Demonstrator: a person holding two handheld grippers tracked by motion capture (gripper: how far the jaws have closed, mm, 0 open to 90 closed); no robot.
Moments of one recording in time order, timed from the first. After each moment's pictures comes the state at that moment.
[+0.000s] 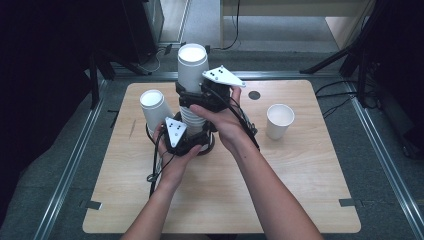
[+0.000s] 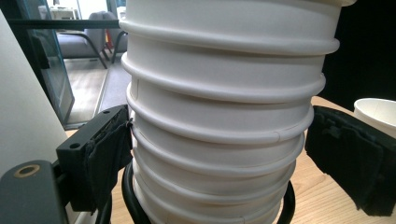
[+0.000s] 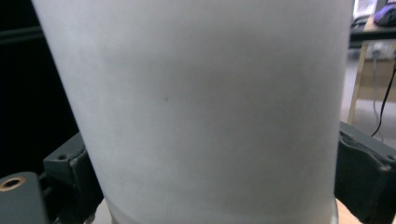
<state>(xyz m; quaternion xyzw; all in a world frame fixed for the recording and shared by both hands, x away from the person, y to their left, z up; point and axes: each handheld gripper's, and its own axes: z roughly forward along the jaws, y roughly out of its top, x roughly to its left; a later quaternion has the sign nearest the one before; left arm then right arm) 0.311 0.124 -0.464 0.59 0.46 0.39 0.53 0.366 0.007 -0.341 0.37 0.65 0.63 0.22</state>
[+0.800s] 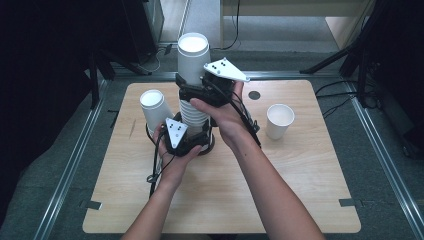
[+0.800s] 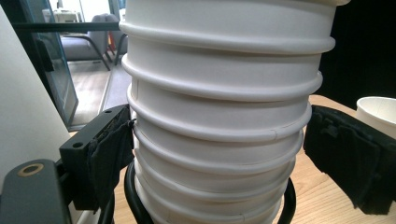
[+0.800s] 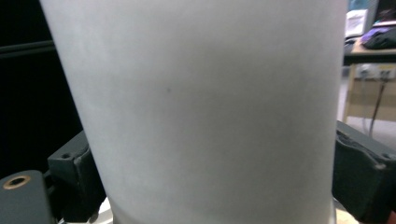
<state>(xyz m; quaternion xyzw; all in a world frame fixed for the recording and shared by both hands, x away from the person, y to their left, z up) 0.309 0.123 -0.464 0.60 0.46 0.39 0.53 0.360 0.003 -0.317 0.37 0.63 0.64 0.25</state>
